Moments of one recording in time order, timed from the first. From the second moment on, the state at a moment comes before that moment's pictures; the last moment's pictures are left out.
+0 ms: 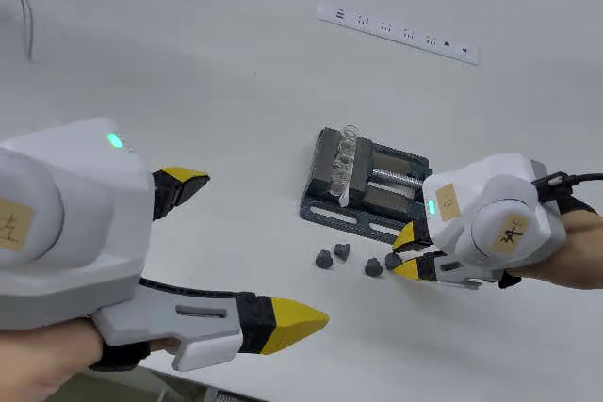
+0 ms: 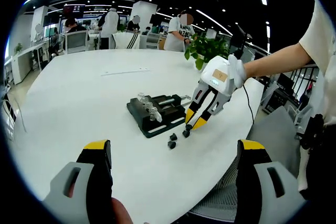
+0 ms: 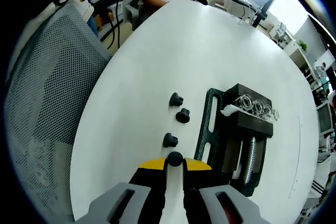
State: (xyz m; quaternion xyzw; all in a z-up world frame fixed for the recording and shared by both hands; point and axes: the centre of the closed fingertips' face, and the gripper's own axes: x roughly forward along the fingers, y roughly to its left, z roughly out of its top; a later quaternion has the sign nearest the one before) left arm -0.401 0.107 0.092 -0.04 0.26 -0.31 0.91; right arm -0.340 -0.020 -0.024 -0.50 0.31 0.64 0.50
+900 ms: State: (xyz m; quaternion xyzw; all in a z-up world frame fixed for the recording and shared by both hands) left arm -0.405 0.105 0.089 -0.06 0.27 -0.31 0.91; right arm -0.346 -0.021 -0.024 -0.50 0.32 0.65 0.48
